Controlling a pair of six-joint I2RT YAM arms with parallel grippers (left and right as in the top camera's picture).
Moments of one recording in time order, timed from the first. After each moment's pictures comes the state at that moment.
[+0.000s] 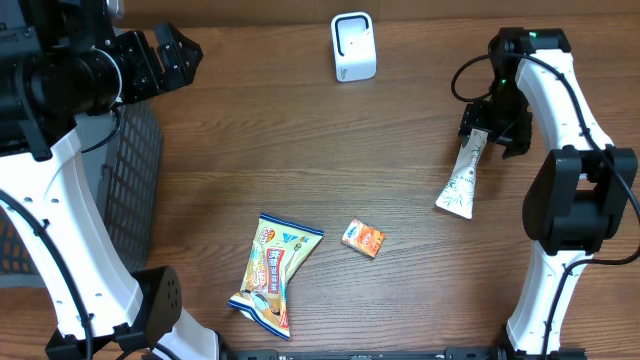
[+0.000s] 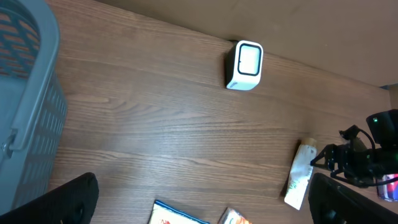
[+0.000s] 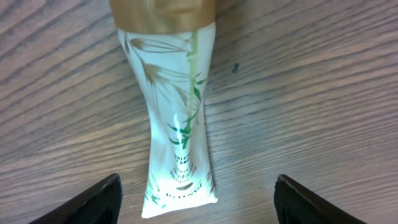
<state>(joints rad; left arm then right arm) 0.16 1.81 2.64 -1.69 0.35 -0.20 0.00 2.24 1.98 -1.49 -0.02 0.35</state>
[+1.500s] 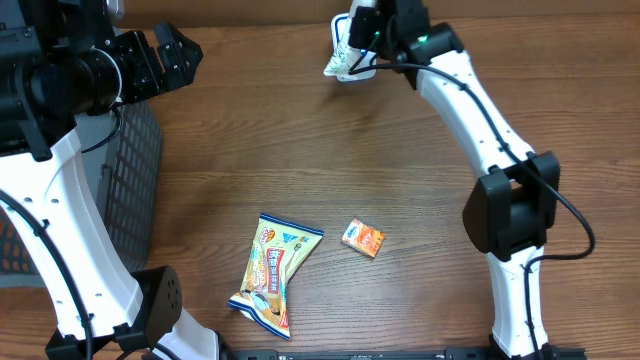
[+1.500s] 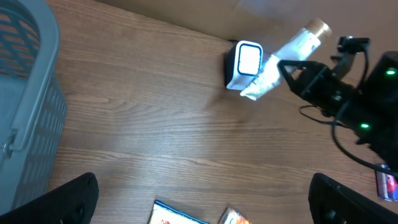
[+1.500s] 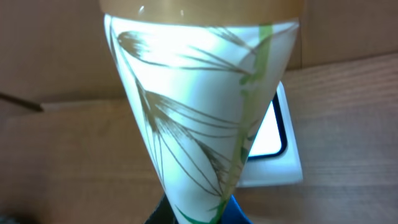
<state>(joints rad) 0.16 1.81 2.64 -1.69 0.35 -0.20 0.38 2.31 2.21 -0.55 -0.03 0.54</state>
